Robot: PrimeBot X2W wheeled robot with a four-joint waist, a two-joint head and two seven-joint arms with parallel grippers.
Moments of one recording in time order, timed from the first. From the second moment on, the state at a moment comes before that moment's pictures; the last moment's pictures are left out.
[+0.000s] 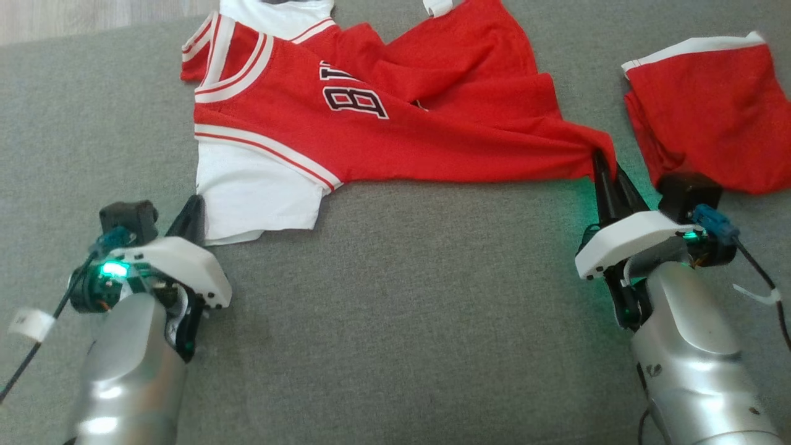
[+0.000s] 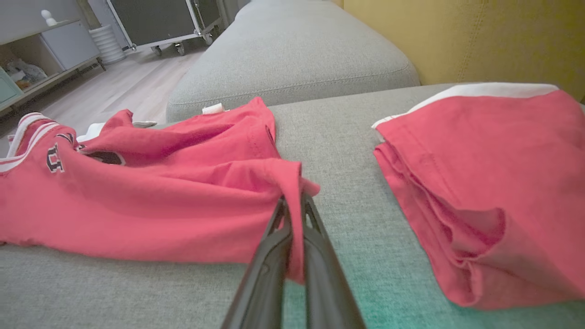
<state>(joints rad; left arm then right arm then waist) -0.58 0.15 -0.13 0.87 -0.28 -0.12 0.03 -0.53 -0.06 0.06 0.76 0.16 0.13 -0.20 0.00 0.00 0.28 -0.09</state>
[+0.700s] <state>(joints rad) -0.46 0.16 -0.04 0.45 -0.46 -0.12 -0.18 -0.53 -0.06 0.12 0.68 0.16 0.13 -0.20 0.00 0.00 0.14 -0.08</state>
